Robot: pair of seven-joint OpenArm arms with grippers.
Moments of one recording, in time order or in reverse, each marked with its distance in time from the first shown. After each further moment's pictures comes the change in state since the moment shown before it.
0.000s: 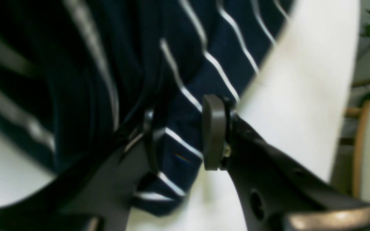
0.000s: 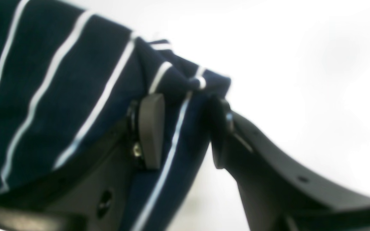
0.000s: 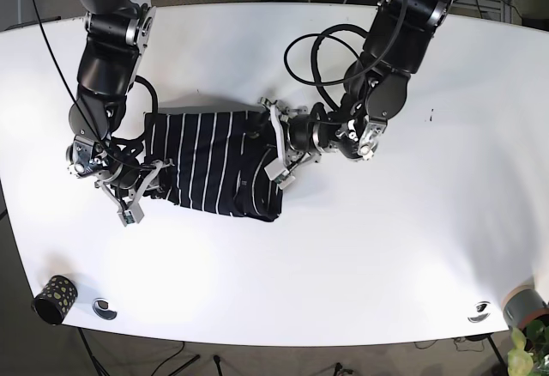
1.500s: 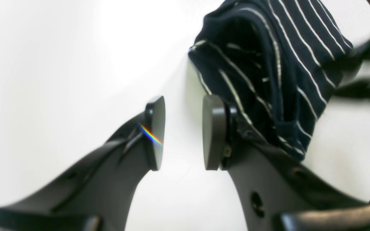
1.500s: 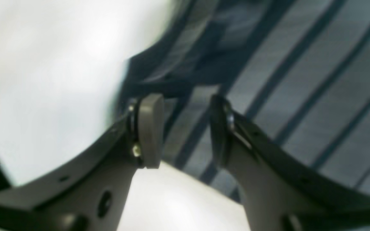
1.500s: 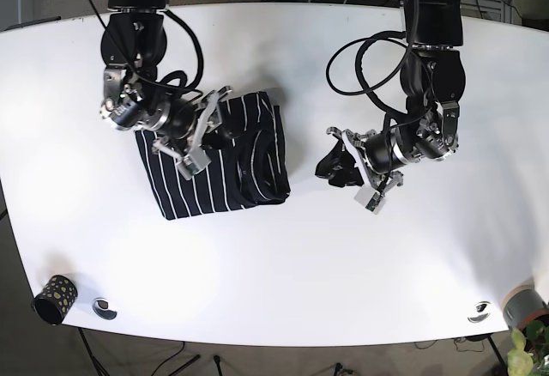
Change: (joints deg) left arm 8.4 -3.2 -24.4 19.8 2.8 -6.5 3.3; right arm -20.5 -5.0 -9.7 39.2 26.0 -0.2 -20.7
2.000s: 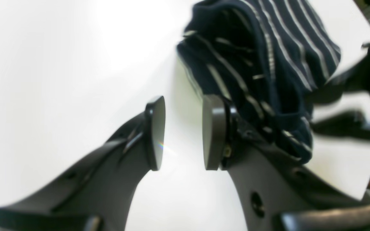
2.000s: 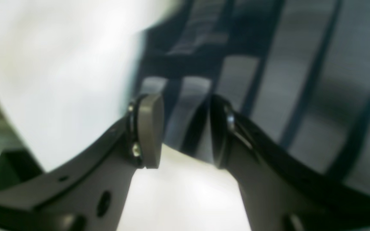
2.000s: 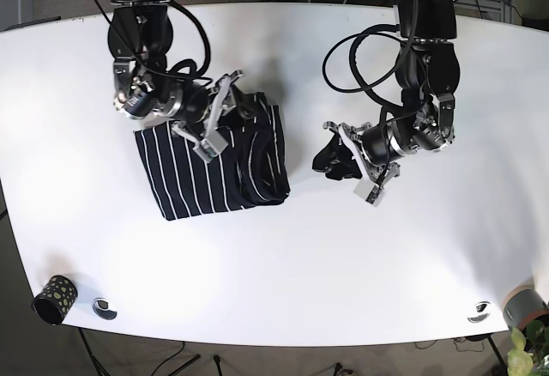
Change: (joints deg) left arm 2.0 1.7 -2.6 -0.2 0.0 0.0 -0.2; right arm -3.2 -0.6 -6.8 -2.7 3.4 -0.1 0.0
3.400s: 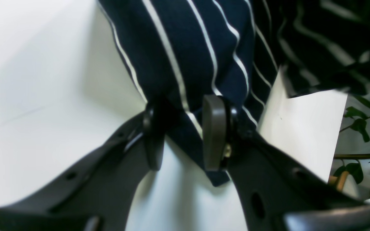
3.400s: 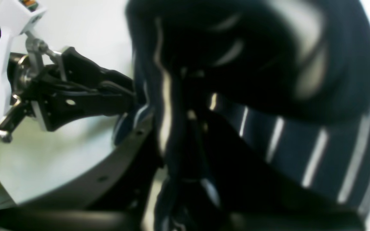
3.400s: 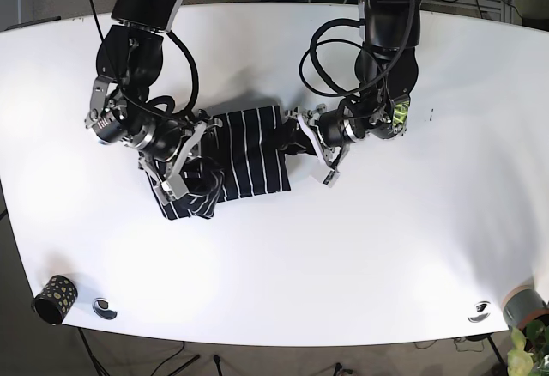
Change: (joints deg) left arm -2.7 9.0 0.2 -19.8 3.7 -0.9 -3.9; right arm 8.4 -5.1 14.7 1.0 -1.1 0.1 -4.2
